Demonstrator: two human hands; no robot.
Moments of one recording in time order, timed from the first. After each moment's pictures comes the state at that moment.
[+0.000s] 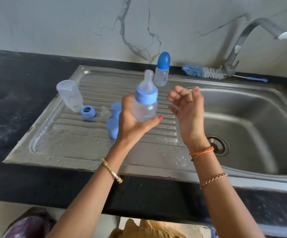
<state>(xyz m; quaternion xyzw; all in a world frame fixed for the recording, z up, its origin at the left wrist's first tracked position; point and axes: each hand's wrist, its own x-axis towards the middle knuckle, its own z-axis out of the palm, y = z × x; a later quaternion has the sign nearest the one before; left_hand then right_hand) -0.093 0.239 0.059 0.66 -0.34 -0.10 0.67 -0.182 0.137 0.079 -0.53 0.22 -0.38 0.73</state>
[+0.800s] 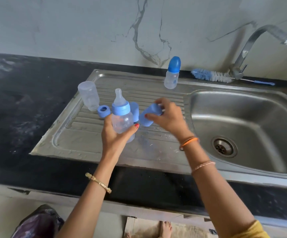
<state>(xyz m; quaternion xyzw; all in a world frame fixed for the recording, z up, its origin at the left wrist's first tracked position) -0.058 0.310 0.017 0.71 -0.18 -0.11 0.67 -0.135 0.172 0.065 -0.86 0.32 -0.21 0.35</state>
